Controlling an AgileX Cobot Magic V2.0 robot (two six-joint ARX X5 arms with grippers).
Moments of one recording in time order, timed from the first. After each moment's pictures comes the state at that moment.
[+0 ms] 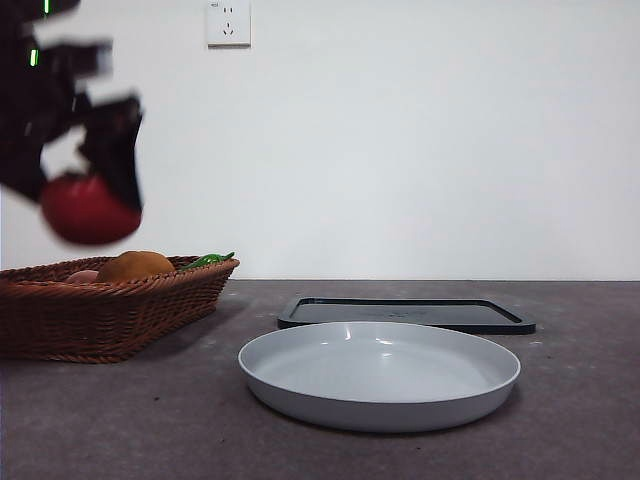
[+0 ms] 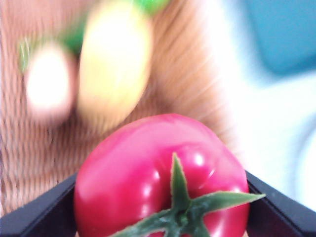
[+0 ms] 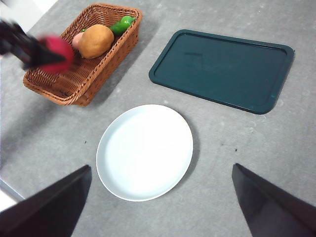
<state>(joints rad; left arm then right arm) -0.23 1.42 1.09 -0.53 0.13 0.03 0.20 0.74 1.05 -0.96 -0.42 0.07</state>
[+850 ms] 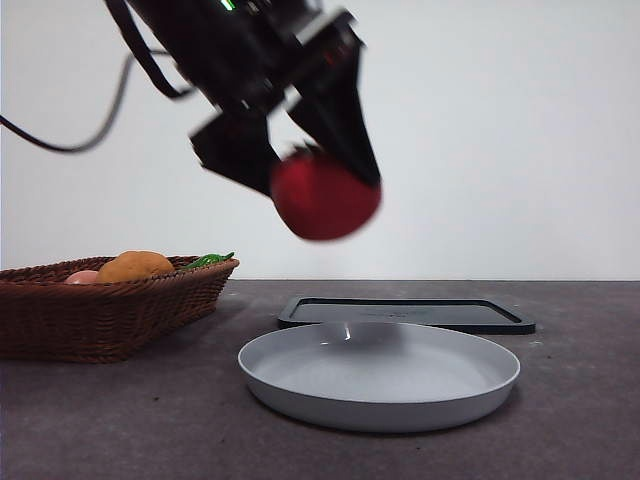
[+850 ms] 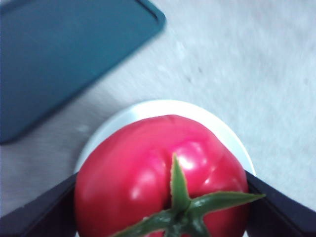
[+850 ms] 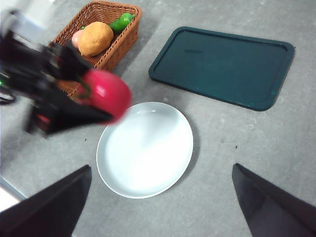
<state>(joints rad) -0.73 1.57 1.15 -0.36 0.21 0.01 0.20 0.74 1.05 -0.97 -0.42 0.07</state>
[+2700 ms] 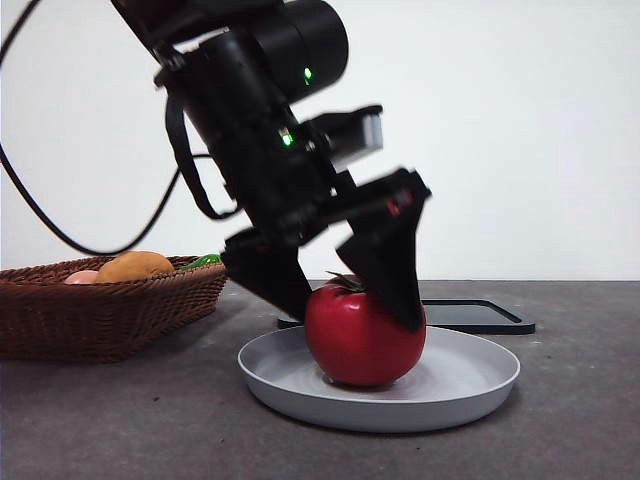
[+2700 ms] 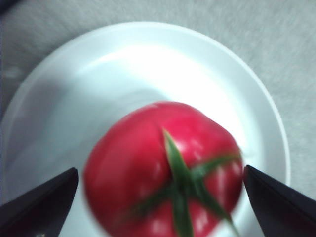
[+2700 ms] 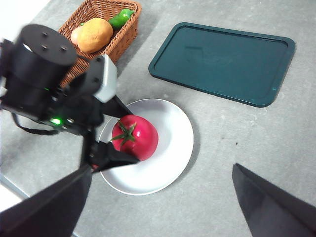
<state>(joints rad) -0.80 1.77 1.15 -0.36 0.18 0.01 0.20 0.74 1.05 -0.98 -0.42 0.07</state>
